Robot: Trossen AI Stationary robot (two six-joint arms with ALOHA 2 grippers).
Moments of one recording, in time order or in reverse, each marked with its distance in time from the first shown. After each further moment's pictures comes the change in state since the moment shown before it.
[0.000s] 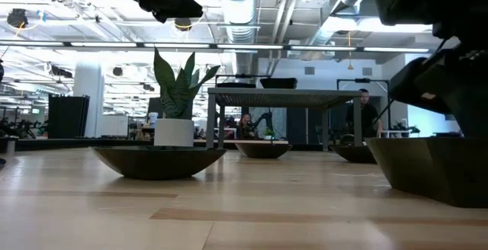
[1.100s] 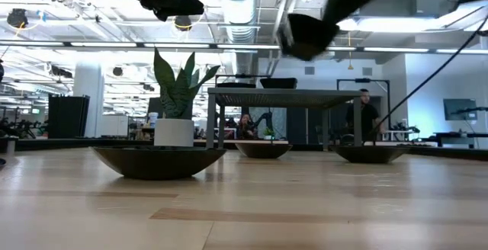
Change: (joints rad) left arm 0.000 0.000 0.000 0.021 0.000 0.007; right arm -0.316 -0.292 0.252 -0.560 0.465 -0.614
